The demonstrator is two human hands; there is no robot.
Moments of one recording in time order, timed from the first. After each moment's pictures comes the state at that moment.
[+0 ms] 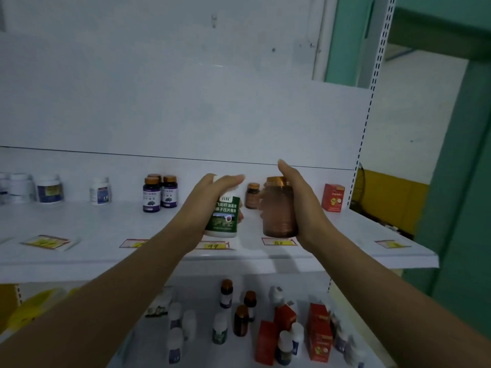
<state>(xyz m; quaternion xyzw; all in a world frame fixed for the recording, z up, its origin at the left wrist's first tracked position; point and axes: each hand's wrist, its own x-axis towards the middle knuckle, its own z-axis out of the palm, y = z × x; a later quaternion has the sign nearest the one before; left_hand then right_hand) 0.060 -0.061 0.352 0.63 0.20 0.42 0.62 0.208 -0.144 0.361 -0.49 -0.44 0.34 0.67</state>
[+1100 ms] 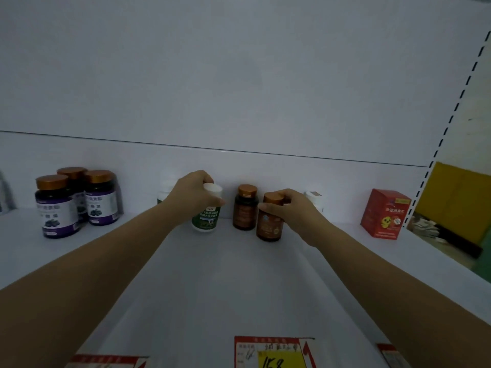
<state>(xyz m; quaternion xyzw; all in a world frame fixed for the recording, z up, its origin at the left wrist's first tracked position) 0.250 0.207 0.315 0.77 0.46 0.34 0.28 0.440 0.122 0.296 -0.69 -0.48 0.24 0.48</state>
